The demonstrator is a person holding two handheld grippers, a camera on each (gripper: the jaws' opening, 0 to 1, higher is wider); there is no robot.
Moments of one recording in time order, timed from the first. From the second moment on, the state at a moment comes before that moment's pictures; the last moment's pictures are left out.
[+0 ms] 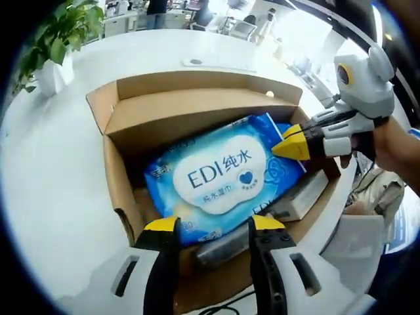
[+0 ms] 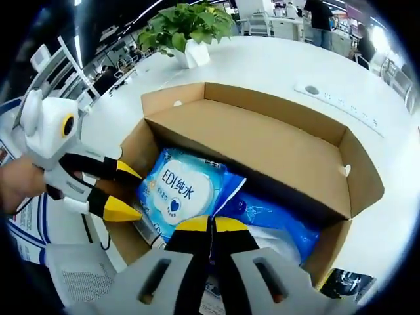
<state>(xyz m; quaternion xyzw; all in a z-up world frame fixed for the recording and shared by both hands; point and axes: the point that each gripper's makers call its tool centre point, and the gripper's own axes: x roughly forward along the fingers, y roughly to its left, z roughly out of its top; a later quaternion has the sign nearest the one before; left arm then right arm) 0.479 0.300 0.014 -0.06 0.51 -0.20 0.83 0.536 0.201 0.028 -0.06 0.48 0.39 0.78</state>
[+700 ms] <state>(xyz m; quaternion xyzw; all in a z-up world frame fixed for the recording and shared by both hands) 0.496 0.302 0.009 -0.06 0.52 -0.17 0.83 0.535 0.170 0.039 -0.05 0.46 0.37 0.80</state>
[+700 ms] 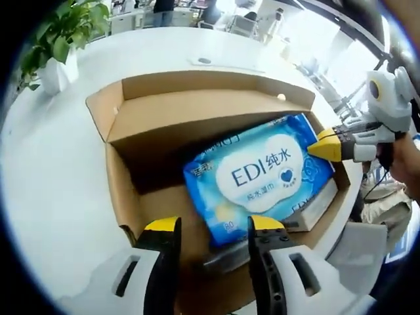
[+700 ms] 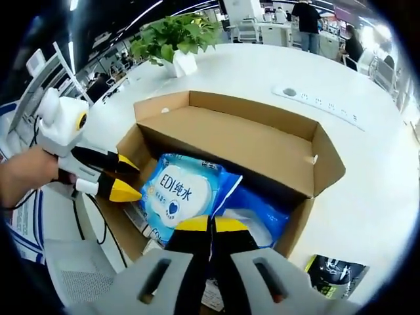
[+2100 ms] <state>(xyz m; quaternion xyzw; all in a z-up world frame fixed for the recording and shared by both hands) 0.497 0.281 0.006 -0.12 0.52 -0.20 0.82 0.533 0.157 0.030 -0.04 0.47 0.36 0.80</state>
